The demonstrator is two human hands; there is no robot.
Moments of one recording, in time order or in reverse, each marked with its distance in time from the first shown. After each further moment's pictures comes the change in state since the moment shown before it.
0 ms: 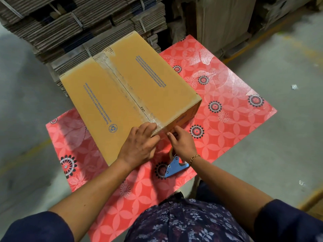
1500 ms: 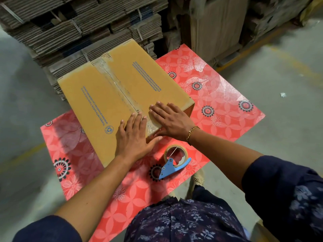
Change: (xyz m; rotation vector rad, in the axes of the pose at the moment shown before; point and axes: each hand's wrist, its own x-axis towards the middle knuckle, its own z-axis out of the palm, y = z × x) left_hand 0.016 0.005 0.011 -0.139 -0.019 -0.459; right_hand 0.066 -0.029 -0.046 -0.969 -0.162 -0.846
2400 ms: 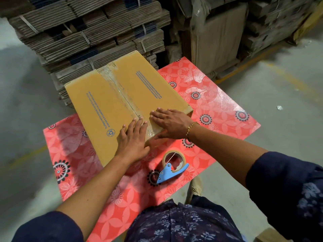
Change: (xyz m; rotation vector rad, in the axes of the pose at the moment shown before) left_hand 0.003 -0.005 -0.007 0.066 -0.214 0.027; right_hand 0.012 0.012 -0.035 0.042 -0.230 -0.050
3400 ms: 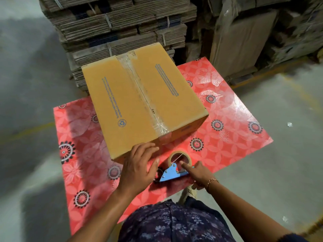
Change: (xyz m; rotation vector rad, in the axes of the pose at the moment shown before) left_hand -0.099 0.025 0.004 -0.619 0.401 -0.041; right_hand -0.112 -0.063 0.118 0.978 -0.323 1.049
